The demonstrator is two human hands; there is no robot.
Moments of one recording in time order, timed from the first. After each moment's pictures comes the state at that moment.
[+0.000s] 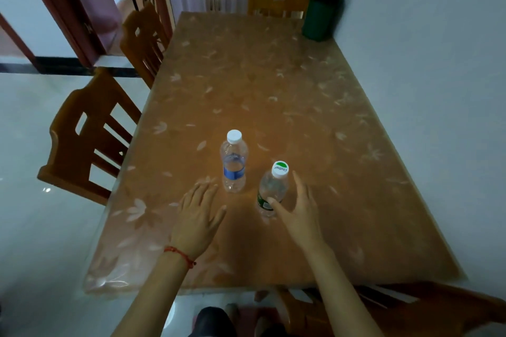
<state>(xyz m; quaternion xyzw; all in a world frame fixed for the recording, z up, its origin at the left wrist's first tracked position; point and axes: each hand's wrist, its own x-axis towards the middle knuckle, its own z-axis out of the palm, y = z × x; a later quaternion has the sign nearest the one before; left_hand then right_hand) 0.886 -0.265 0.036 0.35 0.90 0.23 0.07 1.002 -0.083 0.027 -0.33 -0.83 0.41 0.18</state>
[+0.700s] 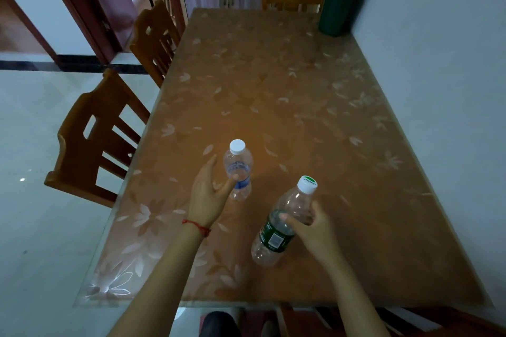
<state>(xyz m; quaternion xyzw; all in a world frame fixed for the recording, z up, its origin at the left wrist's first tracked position) 0.841 -0.203 0.044 0.19 0.85 0.48 0.11 1.004 -0.053 0.016 -0.35 -0.70 0.61 0.13</state>
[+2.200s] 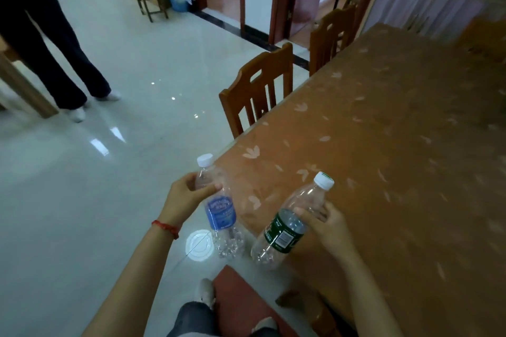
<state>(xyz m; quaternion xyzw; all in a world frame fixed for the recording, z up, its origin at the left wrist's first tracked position) 0.972 -0.430 0.046 -0.16 0.77 0.62 0.01 0.984 -0.147 0.032 -0.08 -0.74 0.65 -0.12</state>
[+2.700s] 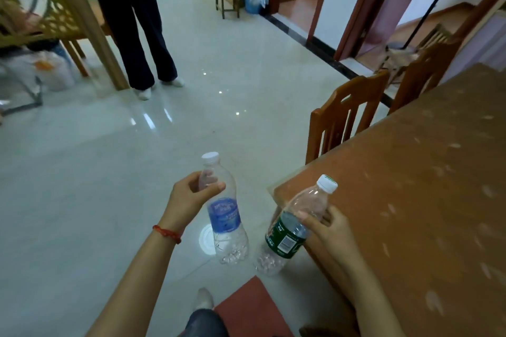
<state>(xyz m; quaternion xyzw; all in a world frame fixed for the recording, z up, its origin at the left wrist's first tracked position) 1.009 -0.604 0.049 -0.26 0.72 0.64 -0.08 0.951 -0.334 0.046 0.03 -0.76 0.62 -0.18</state>
